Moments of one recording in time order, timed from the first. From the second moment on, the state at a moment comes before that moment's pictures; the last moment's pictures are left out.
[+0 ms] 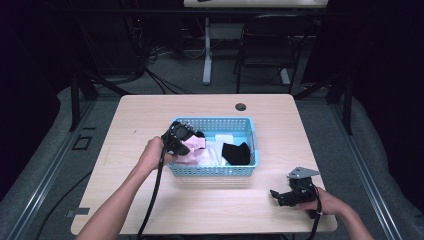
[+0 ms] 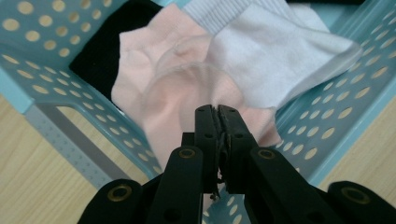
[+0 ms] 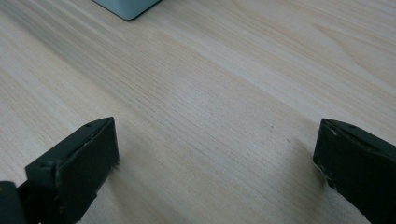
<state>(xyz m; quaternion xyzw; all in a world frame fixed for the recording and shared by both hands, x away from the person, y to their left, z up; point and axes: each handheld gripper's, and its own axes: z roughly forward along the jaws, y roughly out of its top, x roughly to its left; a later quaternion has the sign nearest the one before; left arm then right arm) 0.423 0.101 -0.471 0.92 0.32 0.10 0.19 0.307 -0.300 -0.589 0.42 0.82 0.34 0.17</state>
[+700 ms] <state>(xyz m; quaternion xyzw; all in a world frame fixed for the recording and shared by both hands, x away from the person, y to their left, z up) 0.419 0.114 -0.436 0.91 0.32 0.10 0.23 0.307 -0.301 -0.589 0.42 0.82 0.34 0.17</state>
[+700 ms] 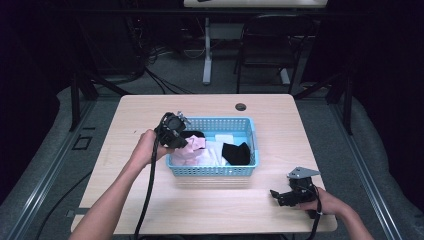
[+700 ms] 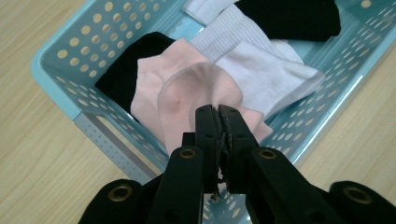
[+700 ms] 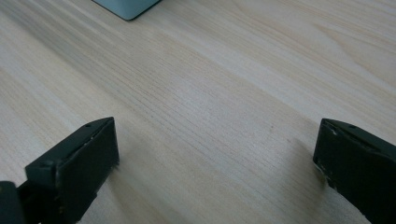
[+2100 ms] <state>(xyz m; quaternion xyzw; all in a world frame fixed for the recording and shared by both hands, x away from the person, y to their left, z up) 0.417 0.140 -0.358 0.90 0.32 0.13 0.27 0.307 -0.300 -0.589 0.42 0.82 0.34 0.17</state>
